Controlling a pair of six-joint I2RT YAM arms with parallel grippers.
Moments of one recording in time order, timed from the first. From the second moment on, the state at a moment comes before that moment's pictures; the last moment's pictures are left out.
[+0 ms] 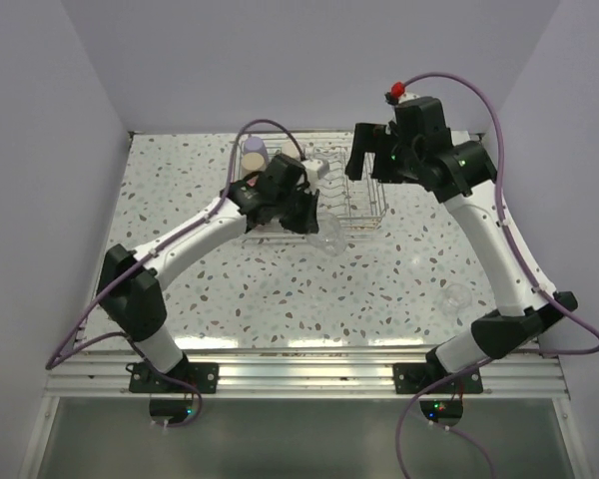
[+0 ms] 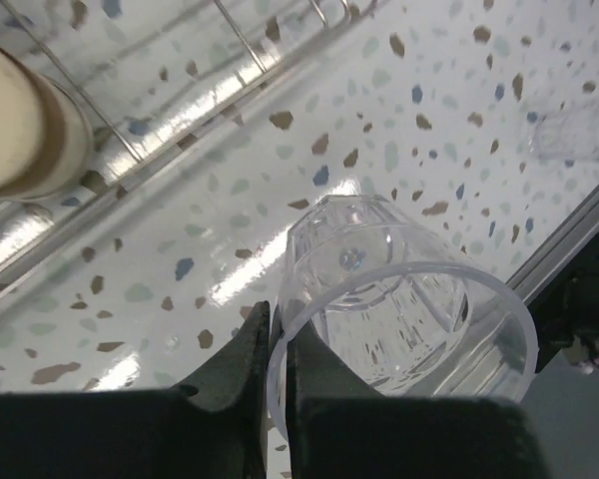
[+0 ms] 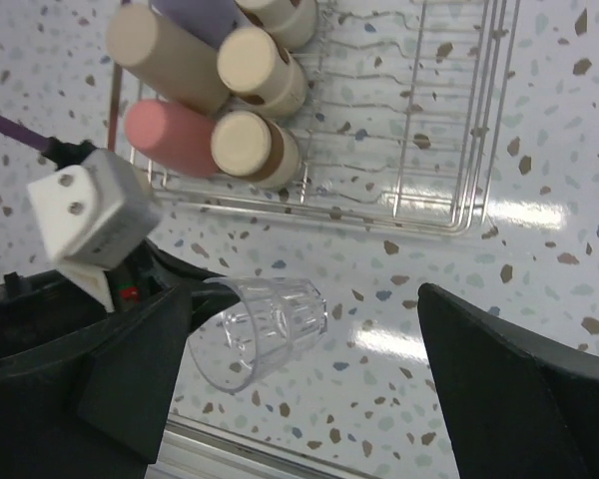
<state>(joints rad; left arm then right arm) -0.74 1.70 1.47 -0.61 0.19 -0.31 0.47 1.50 1.87 -1.05 0.09 0.40</state>
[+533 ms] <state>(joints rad) -0.33 1.52 1.44 -0.05 0.63 -0.65 0.38 1.63 2.06 -0.78 -0.32 0.72</state>
